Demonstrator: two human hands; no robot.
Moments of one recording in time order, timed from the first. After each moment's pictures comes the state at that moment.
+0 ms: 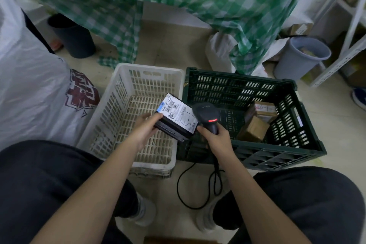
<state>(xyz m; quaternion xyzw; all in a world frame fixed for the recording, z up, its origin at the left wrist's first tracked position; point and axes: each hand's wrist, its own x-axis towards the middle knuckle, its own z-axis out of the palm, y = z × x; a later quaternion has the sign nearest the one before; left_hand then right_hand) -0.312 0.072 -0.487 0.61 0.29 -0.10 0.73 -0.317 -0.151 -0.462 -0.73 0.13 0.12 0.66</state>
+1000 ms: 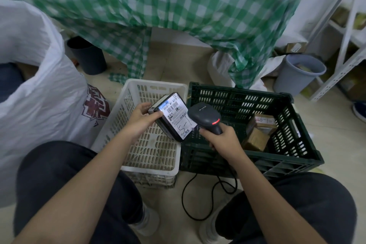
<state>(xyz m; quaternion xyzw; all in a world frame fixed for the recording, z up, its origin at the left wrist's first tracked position) -0.316 0.090 -0.421 0.73 0.21 -0.02 0.65 -0.331 -0.165 -0.403 -0.80 0.03 0.11 0.59</state>
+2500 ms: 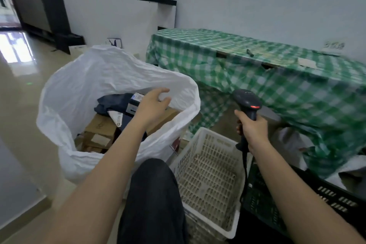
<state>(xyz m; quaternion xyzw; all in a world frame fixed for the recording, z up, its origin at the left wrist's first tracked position) -0.442 0.276 -0.225 0.84 0.21 0.28 0.42 -0.308 0.043 -0.236 -0.73 -0.05 0.04 0.68</state>
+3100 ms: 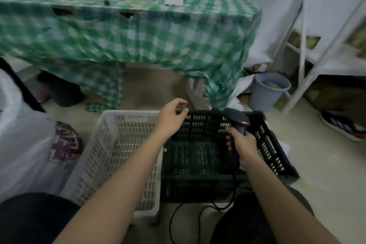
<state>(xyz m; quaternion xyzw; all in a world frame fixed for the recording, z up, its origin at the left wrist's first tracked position) -0.237 -0.037 -0.320 0.87 -0.01 0.07 0.49 -0.258 -0.246 -0.361 -0.67 0.25 0.00 0.70</state>
